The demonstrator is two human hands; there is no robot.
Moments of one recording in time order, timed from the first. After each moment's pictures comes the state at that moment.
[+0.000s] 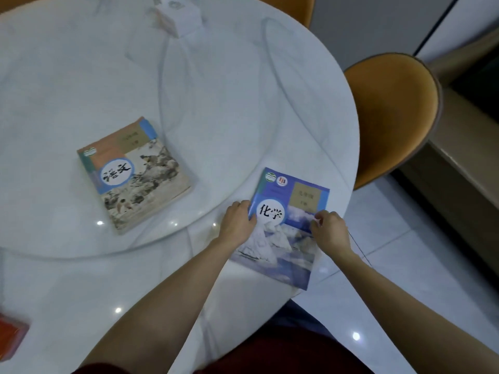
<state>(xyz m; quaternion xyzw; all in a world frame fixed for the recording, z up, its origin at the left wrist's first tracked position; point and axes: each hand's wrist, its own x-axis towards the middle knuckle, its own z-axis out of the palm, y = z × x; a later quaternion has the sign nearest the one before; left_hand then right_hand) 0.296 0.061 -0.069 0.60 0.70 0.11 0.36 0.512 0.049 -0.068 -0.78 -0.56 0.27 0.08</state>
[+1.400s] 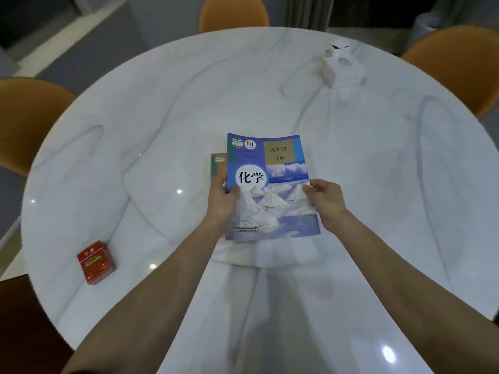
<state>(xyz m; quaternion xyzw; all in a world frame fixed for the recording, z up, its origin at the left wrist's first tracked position) 0.095 0.091 0.022 0.15 0.73 0.58 0.32 0.260 0.224 0.015 -0.53 -0.56 0.59 0.23</state>
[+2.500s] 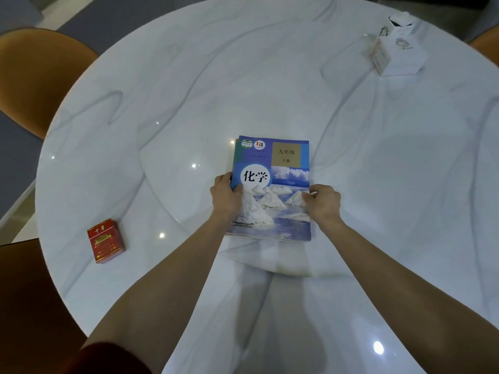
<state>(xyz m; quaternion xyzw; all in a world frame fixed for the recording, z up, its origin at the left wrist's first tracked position) 0.038 0.092 -0.040 0.17 0.88 0.38 0.23 0.190 0.227 -0.040 -0.55 -0.76 0.35 0.07</state>
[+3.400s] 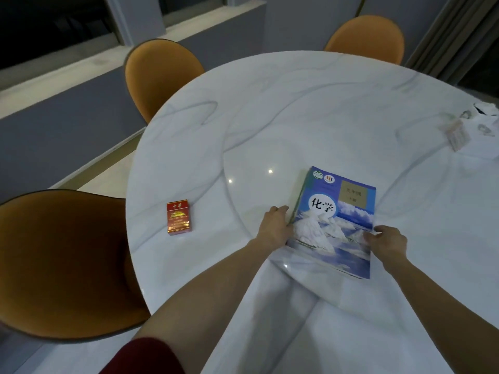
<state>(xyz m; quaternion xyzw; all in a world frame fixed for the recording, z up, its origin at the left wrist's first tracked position) 0.043 0.011 -0.027 0.24 0.87 0.33 0.28 0.181 0.217 -0.022 -0.53 -0.82 0.22 0.00</state>
